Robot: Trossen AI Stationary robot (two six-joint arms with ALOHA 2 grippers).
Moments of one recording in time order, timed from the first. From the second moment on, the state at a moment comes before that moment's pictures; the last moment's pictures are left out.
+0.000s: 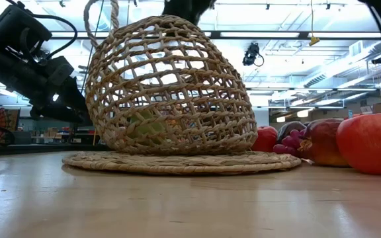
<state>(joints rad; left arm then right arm) 0.14 0.42 0.09 -0.19 -0.46 -0.54 -0.16 1.92 1.98 -0.68 0.09 -0.19</state>
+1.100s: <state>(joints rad) 0.14 0.43 0.09 -0.19 -0.46 -0.54 -0.02 1.10 1.00 -0.54 0.43 0.17</state>
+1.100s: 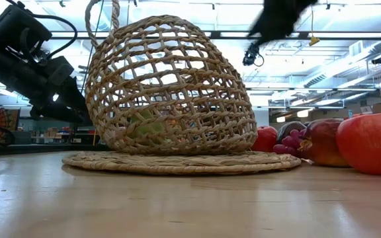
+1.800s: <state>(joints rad) 0.14 0.42 0.09 -0.19 -0.46 -0.54 -0.34 1.12 0.67 -0.31 0.37 0.02</state>
